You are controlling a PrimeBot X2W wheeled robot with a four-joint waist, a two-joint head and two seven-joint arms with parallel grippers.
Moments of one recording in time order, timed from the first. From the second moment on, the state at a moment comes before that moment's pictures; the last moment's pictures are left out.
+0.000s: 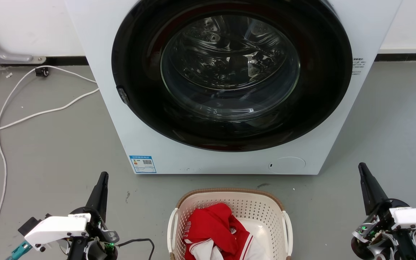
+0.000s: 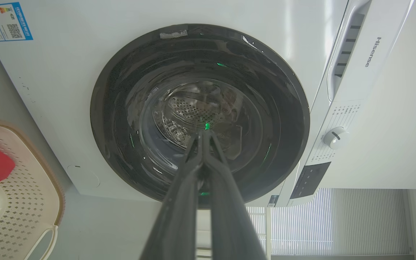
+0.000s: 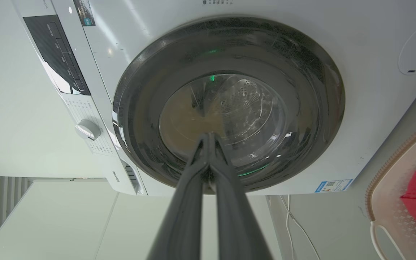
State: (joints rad) left arm -0.10 0.05 0.11 0.25 -1.62 -0.13 0.11; right arm -0.10 -0.06 -0.11 0.25 1.62 0.13 0.11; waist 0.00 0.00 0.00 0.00
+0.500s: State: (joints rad) left arm -0.10 0.05 0.11 0.25 -1.62 -0.13 0.11; right arm -0.10 -0.05 -0.11 0.25 1.62 0.13 0.11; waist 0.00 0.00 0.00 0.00
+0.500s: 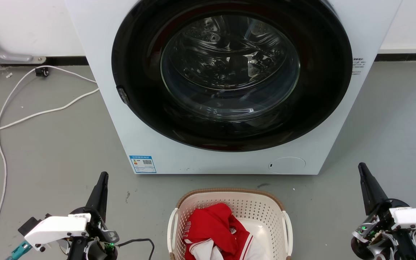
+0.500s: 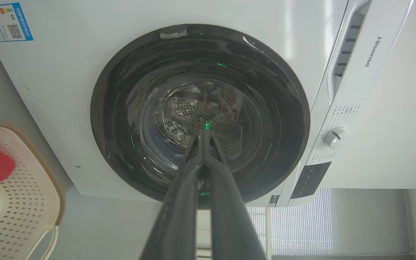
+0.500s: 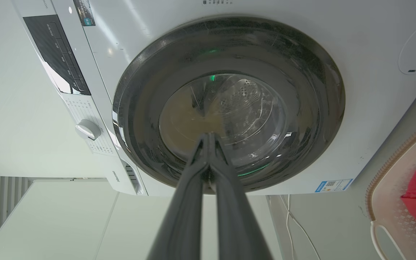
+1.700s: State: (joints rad) left arm -0.04 0.05 0.13 0.18 -1.41 -0.09 0.00; right arm -0.04 -0.05 -0.13 0.18 1.31 0.13 0.00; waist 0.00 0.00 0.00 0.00
